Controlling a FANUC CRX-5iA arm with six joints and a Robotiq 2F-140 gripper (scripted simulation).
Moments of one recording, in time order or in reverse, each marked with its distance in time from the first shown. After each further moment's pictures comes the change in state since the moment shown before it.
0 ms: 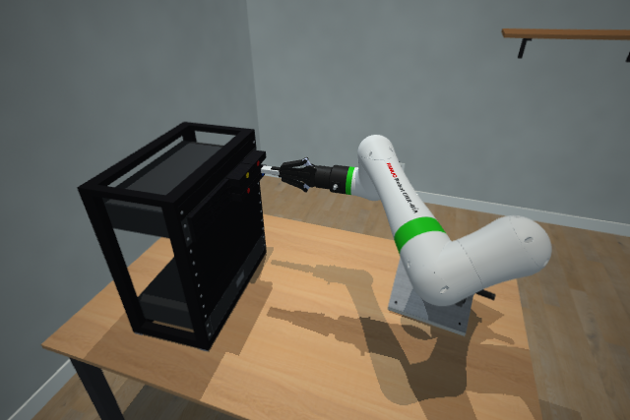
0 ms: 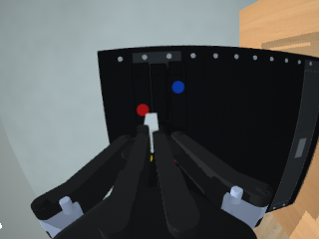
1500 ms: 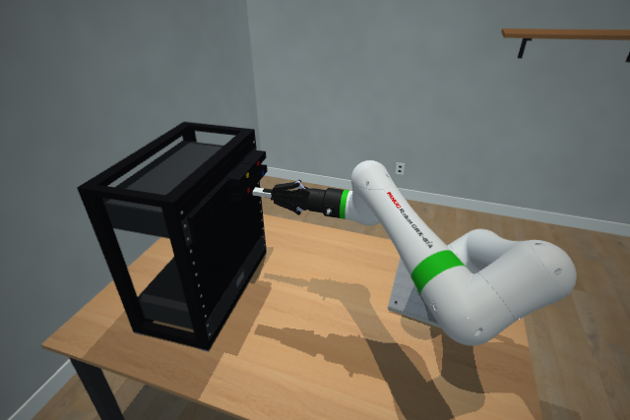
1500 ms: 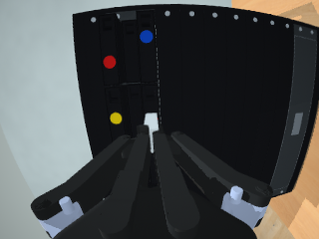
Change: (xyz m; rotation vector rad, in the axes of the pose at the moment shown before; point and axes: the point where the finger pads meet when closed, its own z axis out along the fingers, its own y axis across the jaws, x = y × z) arm -0.077 0.044 0.002 -0.001 0.000 0.000
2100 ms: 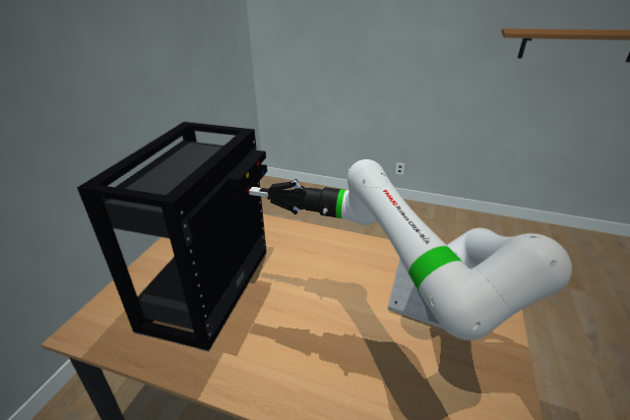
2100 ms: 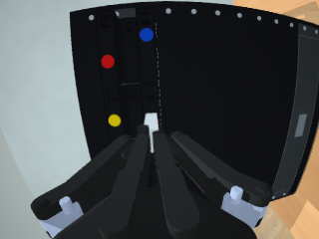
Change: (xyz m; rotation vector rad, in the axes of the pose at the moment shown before) arm 0.000 0.000 0.012 0.001 0.000 -0.001
